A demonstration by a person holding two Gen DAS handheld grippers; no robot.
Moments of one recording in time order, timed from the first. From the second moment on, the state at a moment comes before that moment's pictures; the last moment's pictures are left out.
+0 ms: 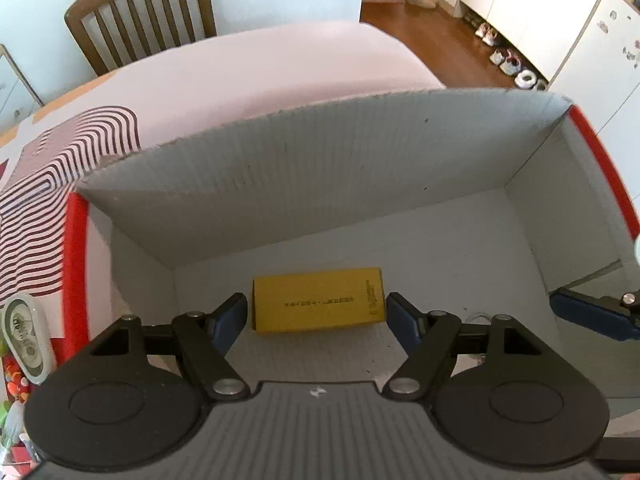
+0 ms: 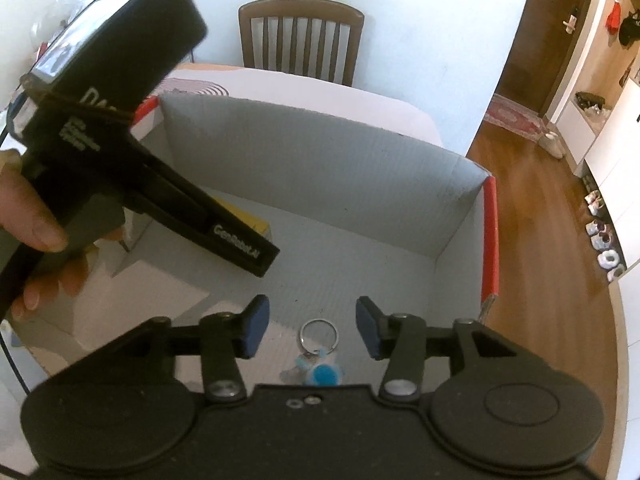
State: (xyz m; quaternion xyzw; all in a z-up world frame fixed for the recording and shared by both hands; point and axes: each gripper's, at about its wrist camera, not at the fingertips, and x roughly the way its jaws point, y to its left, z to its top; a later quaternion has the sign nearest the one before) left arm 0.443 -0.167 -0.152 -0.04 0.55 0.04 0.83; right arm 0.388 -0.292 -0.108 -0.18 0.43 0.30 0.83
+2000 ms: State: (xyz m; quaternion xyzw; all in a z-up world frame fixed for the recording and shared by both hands) left arm 0.193 -0.078 -0.030 -0.05 0.36 -0.02 0.93; right arm 0.231 -0.275 -0.024 -0.05 0.32 0.27 0.91
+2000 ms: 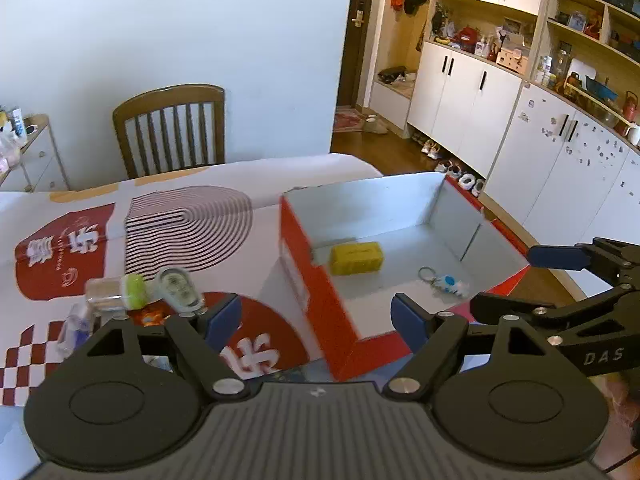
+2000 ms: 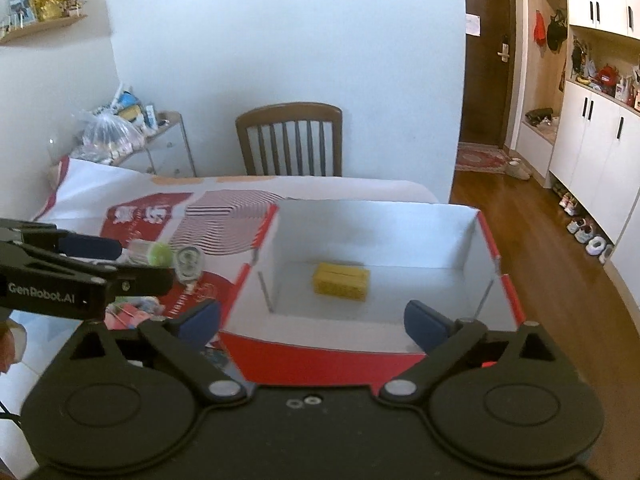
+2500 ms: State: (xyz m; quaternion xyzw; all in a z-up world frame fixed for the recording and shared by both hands) left arm 0.156 -0.008 -0.045 -0.06 0.35 -0.02 0.93; right arm 0.194 -0.214 -0.033 -0.04 0.32 0.29 0.90
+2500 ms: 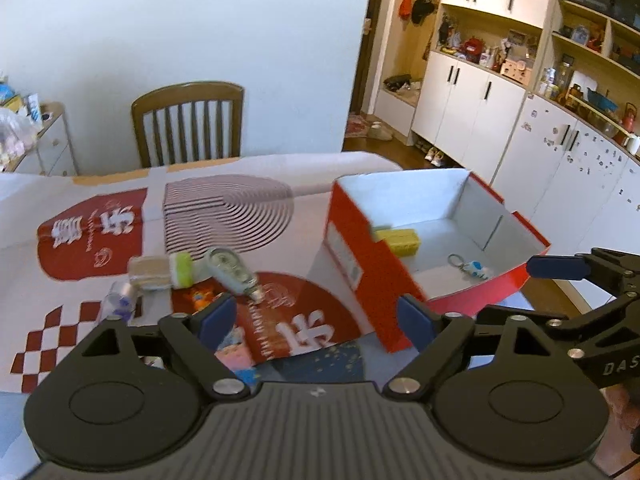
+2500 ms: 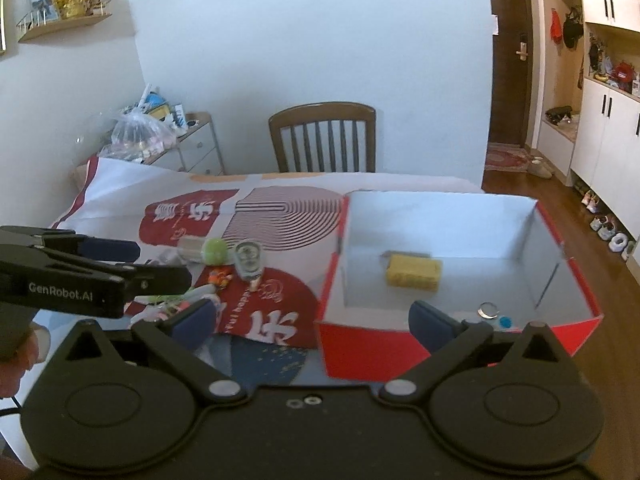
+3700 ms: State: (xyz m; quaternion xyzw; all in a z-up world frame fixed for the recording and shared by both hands) left arm 0.127 0.099 -0.184 -0.05 0.41 0.06 0.91; right arm 0.223 -0.059 -0.120 -0.14 0.41 0.32 0.84
